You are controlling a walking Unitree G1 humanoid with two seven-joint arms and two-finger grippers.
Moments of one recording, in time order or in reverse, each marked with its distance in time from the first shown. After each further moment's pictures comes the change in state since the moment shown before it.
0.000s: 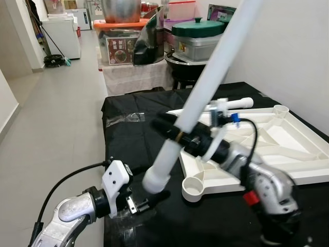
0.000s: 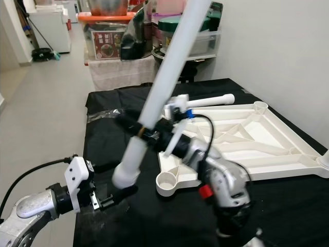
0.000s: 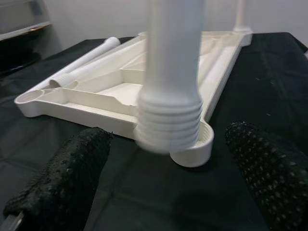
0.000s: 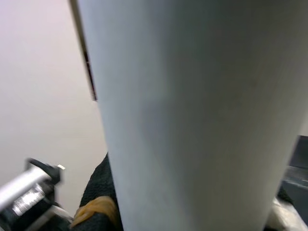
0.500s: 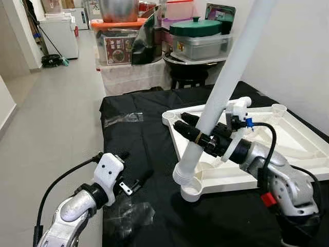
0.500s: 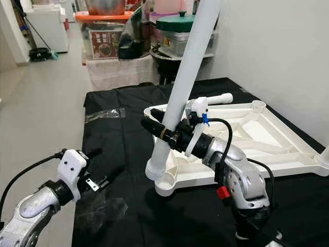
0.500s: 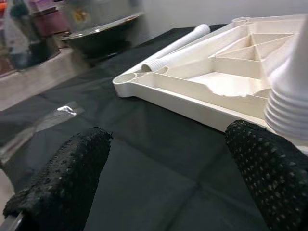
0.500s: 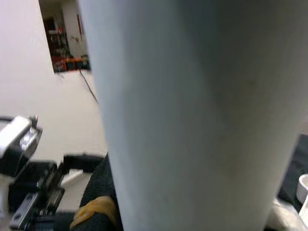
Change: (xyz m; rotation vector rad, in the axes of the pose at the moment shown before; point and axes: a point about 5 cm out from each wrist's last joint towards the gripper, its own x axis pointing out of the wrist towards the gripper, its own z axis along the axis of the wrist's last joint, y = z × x) left arm 0.002 0.020 -0.012 0.071 0.038 0.388; right arm -0.015 -0.003 -0.013 -0.153 0.096 -0.102
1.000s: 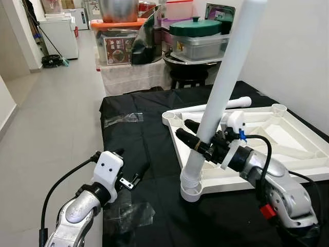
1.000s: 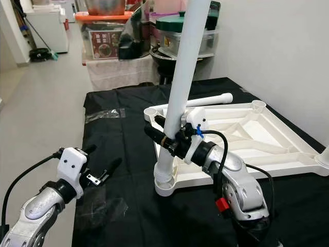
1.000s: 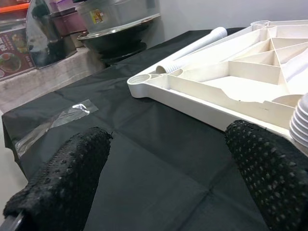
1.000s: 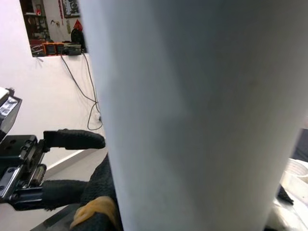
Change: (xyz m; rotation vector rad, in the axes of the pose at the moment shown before) left arm 0.000 0.000 -0.001 -0.017 -0.006 0.078; right arm -0.007 0.002 -0.012 -0.061 0.039 -0.051
